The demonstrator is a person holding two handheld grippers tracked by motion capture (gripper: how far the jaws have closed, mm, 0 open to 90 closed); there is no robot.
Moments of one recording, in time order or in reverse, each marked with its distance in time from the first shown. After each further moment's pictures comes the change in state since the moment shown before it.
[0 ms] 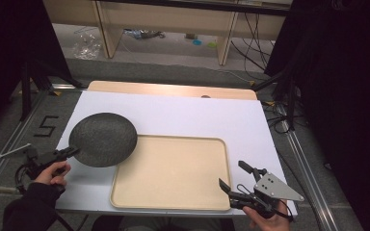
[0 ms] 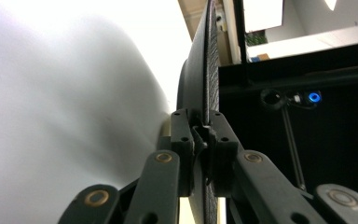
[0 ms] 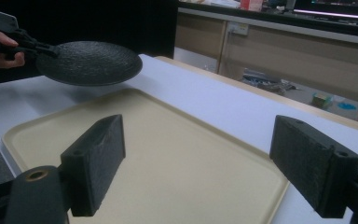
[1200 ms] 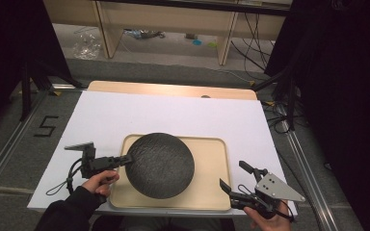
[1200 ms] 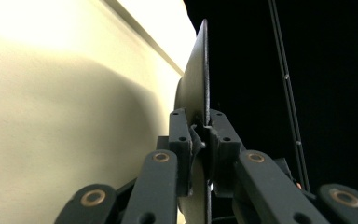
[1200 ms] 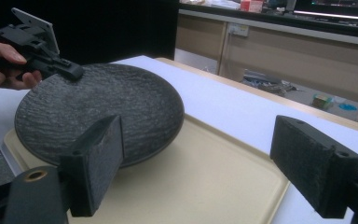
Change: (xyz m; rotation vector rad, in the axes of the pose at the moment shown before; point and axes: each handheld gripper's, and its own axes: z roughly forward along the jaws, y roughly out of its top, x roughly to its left) left arm -0.052 -0.095 0.079 0.397 -0.064 0.111; right arm -0.001 0.000 0.000 -0.018 0.012 -0.005
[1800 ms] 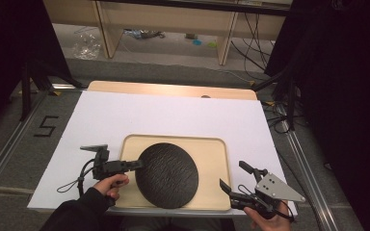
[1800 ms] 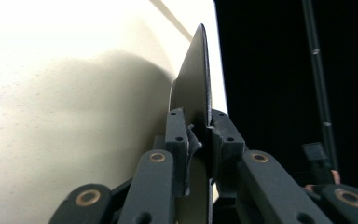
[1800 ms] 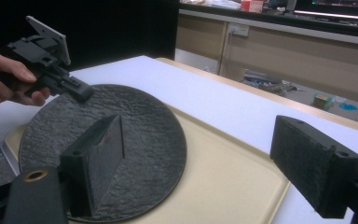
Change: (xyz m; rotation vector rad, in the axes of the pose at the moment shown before) left arm 0.002 -0.010 0.027 0.074 0.087 0.041; right arm 0.000 0.000 -0.001 0.012 -0.002 0.001
